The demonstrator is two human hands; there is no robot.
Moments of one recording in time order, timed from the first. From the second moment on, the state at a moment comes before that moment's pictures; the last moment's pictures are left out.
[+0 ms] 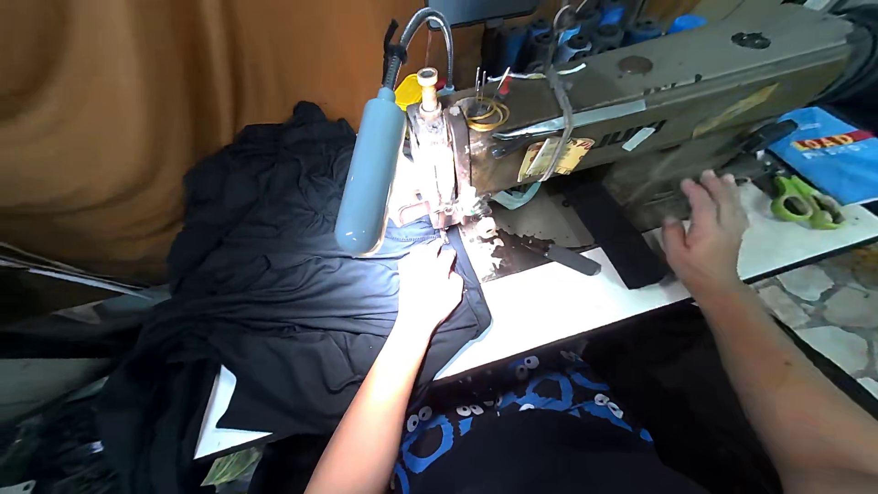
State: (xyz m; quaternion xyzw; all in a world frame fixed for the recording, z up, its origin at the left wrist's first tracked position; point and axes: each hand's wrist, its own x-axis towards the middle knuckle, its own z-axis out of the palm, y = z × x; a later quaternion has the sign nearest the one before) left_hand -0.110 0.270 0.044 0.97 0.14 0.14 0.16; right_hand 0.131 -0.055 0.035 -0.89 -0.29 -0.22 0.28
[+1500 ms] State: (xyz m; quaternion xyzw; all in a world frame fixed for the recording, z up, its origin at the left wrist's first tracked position) left_hand -0.167 0.195 0.031 0.95 0.08 0.27 0.16; right_hand -0.015 0.083 0.033 -0.69 -0.66 -0.02 0.30
